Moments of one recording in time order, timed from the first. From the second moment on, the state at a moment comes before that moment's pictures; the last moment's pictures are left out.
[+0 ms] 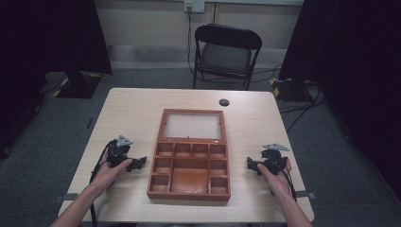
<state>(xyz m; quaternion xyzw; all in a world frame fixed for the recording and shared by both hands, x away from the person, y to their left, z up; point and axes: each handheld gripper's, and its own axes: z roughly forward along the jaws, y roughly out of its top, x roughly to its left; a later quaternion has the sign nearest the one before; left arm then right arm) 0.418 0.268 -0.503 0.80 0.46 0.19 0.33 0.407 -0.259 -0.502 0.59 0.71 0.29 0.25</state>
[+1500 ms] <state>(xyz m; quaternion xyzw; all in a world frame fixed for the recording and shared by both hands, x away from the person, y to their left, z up) 0.447 0.265 -0.435 0.77 0.48 0.18 0.38 0.454 -0.215 -0.435 0.50 0.75 0.38 0.17</state>
